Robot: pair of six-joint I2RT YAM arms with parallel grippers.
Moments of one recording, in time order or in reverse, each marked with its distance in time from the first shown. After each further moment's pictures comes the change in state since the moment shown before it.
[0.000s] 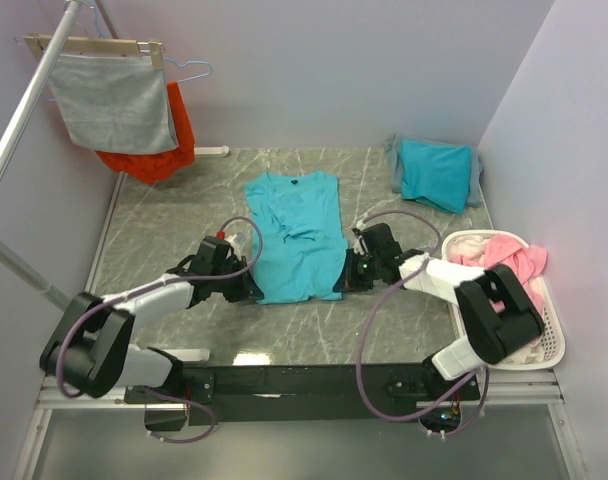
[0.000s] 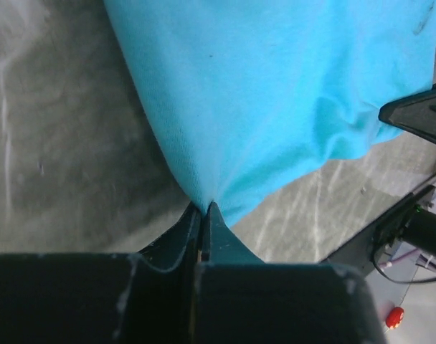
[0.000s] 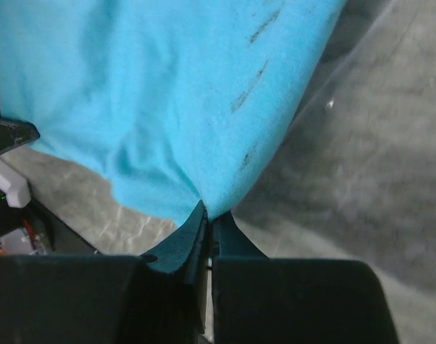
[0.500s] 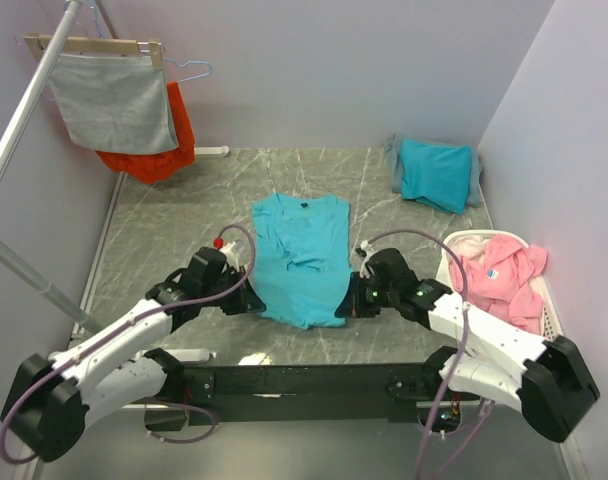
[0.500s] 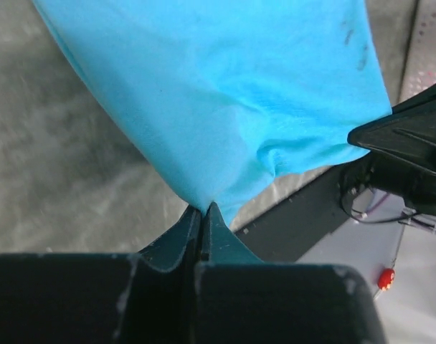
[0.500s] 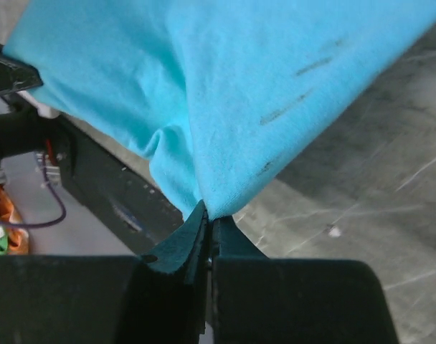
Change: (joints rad) left arm -0.131 -0.373 -0.002 -0.270 -0.036 -0.081; right arm 0.170 -0.482 -0.163 -0.189 0.040 0.084
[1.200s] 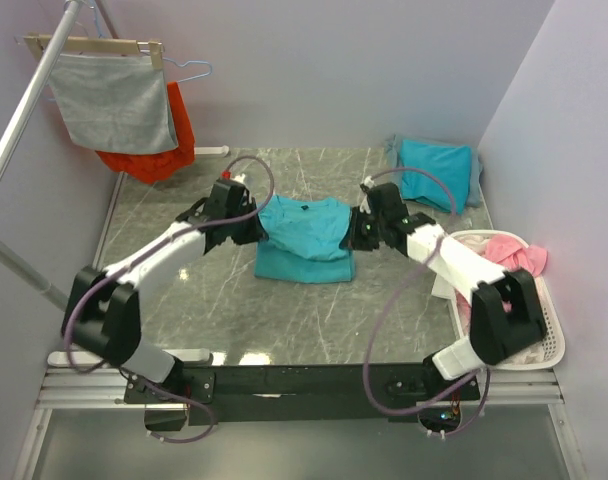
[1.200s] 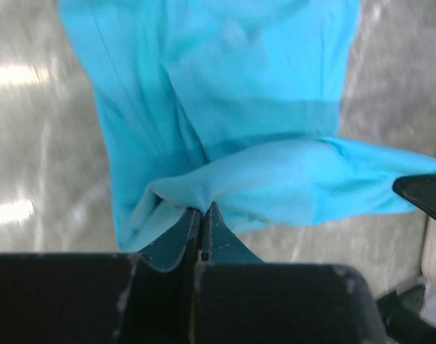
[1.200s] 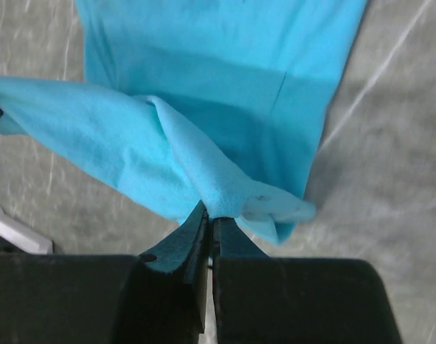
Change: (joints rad) left arm 0.115 0.500 0.542 -0.037 -0.209 0.135; right arm -0.220 0.405 0.476 -0.080 0.123 -0.154
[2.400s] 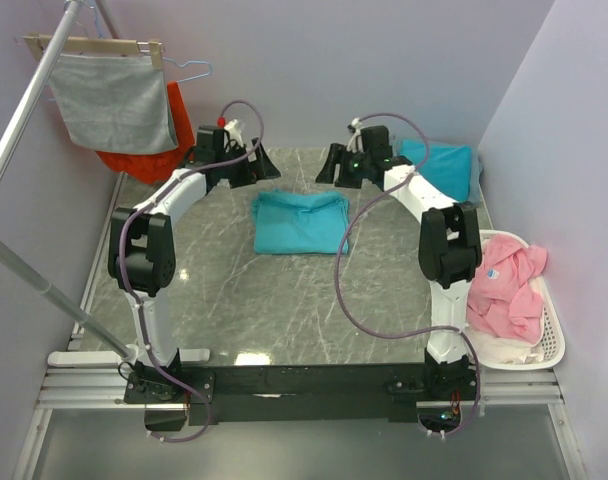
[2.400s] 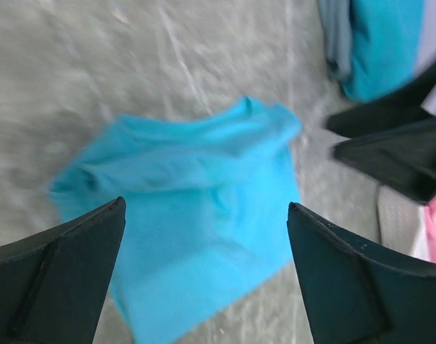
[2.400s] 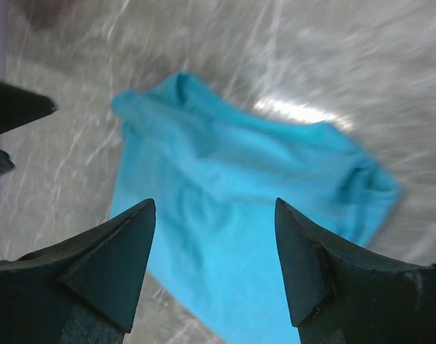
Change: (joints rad) left arm 0.255 0.538 0.572 0.149 0.352 0.153; right arm -0.165 0.667 0.752 0.093 -0.200 -0.112
